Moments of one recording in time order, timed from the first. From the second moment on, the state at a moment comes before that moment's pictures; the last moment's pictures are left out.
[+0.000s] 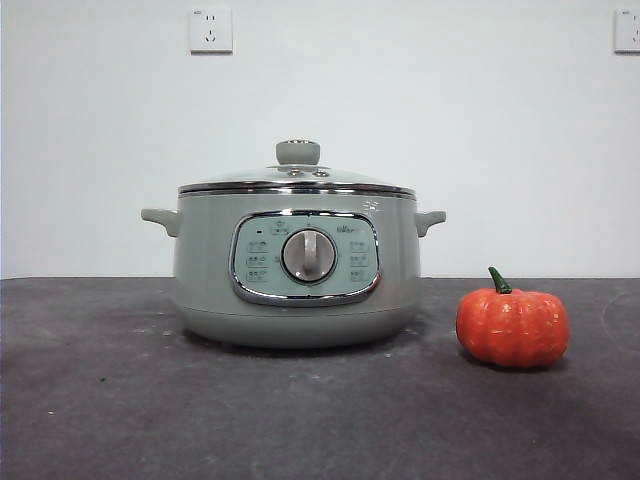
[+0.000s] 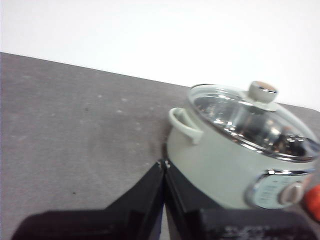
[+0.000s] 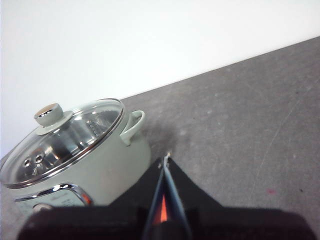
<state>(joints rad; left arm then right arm) 0.02 0.09 0.30 -0.33 0.27 -0.26 0.07 0.14 0.27 -0.22 -0.18 0.34</state>
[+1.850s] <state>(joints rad) 0.02 0.55 0.89 -0.87 0.68 0.11 0.09 0.76 1.08 -1.06 -0.52 -0.10</state>
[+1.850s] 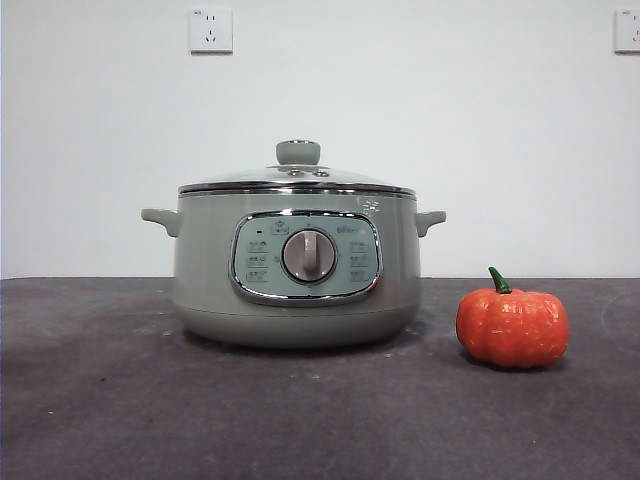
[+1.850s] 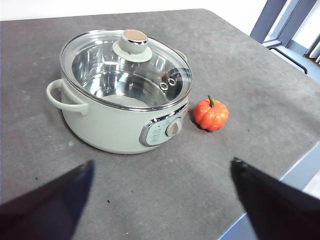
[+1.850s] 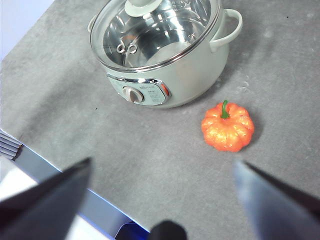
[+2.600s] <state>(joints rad) 0.02 0.55 0.89 -0.87 0.68 0.12 0.31 1.28 1.08 -0.87 -0.22 -0.12</state>
